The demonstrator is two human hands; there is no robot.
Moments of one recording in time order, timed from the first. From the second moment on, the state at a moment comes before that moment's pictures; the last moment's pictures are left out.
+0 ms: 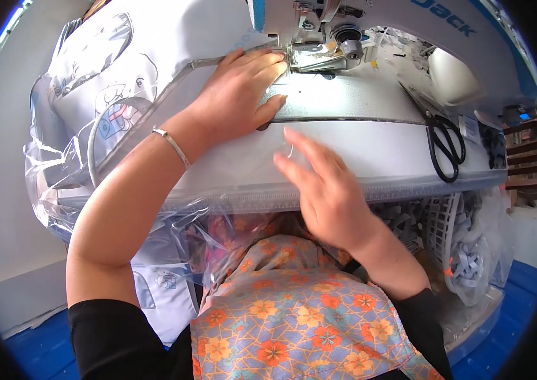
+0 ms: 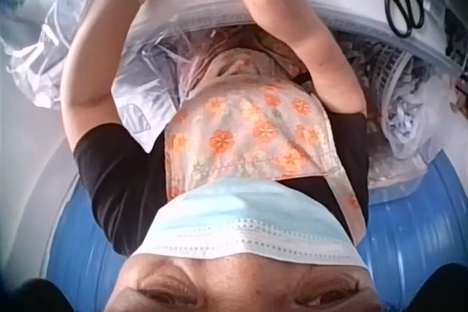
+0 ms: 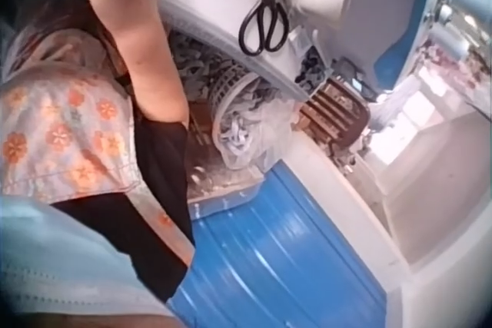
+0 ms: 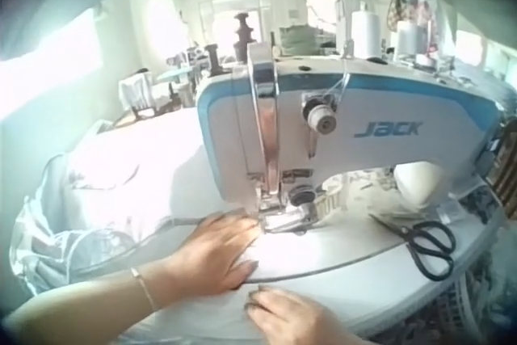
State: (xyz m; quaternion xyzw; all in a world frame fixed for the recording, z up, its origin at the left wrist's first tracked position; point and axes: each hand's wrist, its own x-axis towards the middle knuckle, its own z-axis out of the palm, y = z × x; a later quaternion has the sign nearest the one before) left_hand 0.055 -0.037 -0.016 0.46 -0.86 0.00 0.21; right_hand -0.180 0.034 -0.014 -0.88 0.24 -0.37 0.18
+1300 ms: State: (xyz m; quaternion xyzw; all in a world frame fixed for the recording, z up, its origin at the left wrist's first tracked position) left_hand 0.420 0.376 0.011 0.70 -0.16 0.04 0.70; right_hand -0.207 0.163 -0.048 -0.36 0.24 -0.19 0.88
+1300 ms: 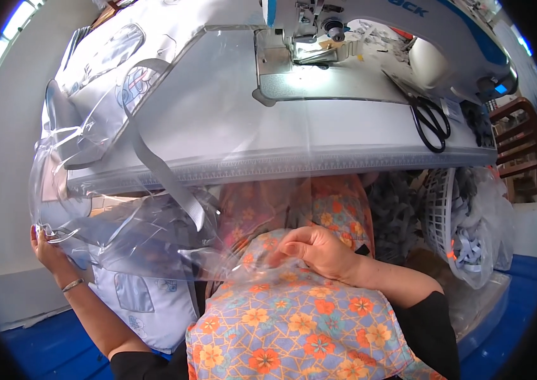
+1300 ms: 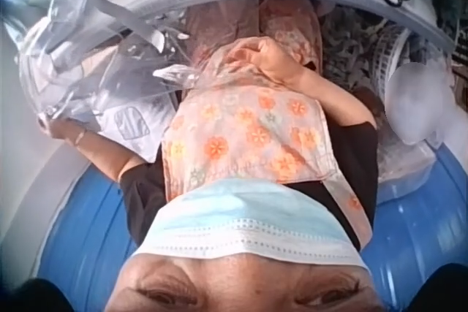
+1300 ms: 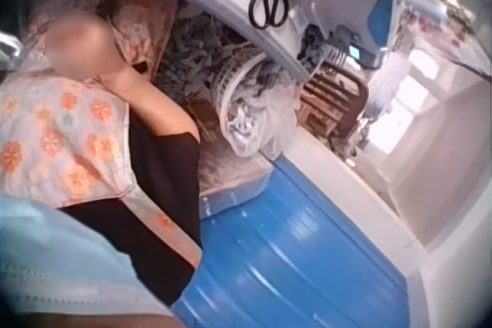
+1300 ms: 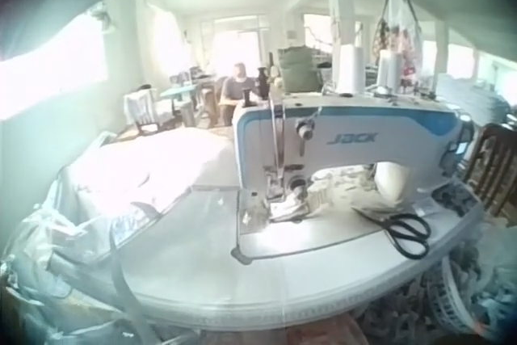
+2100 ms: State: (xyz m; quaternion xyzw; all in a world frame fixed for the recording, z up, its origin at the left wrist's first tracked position) left_hand 0.432 0.284 0.037 0.68 -0.15 0.02 0.71; right_hand -0.199 0.120 -0.059 -0.35 0.13 -0.13 0.92
